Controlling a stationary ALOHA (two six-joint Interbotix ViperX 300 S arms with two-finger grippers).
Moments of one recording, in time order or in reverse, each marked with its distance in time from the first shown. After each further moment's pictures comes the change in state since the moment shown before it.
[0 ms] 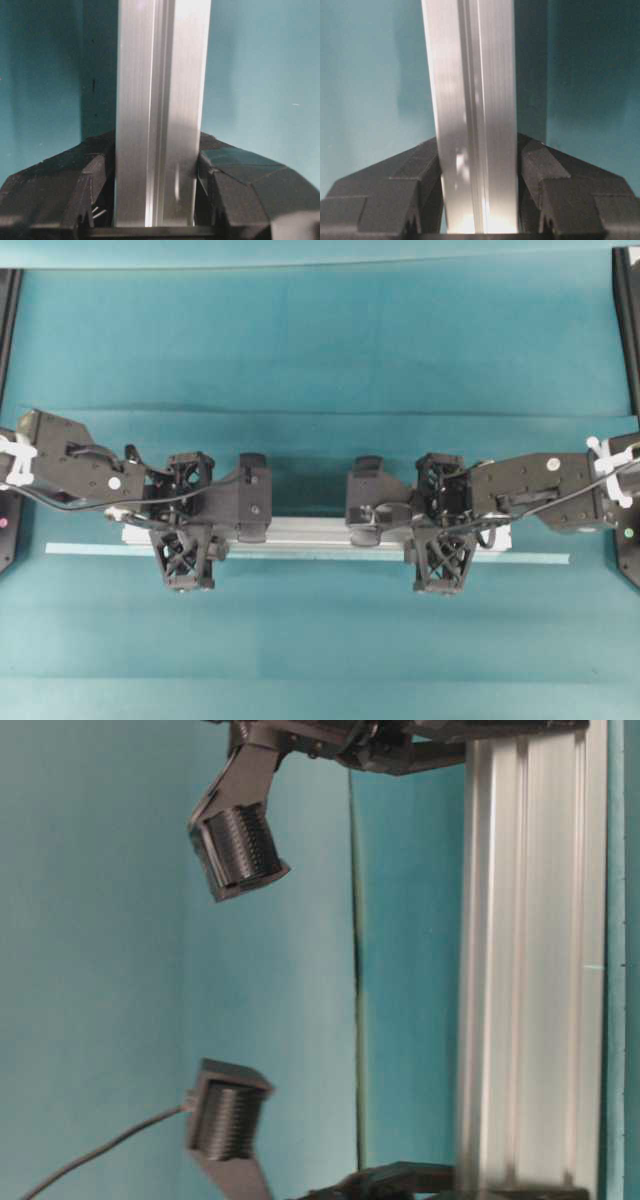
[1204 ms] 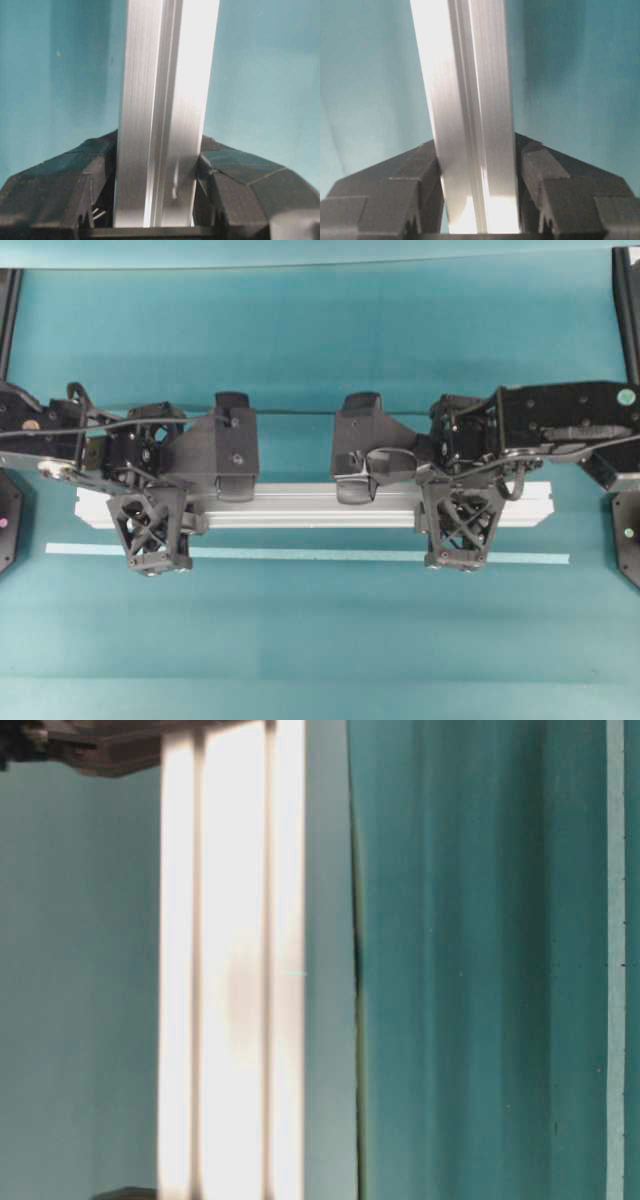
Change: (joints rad) left arm -0.002 -0.249 -0.272 0.000 0.497 -0.066; right arm -0.021 -0.164 -0.374 0.014 0.586 0.000
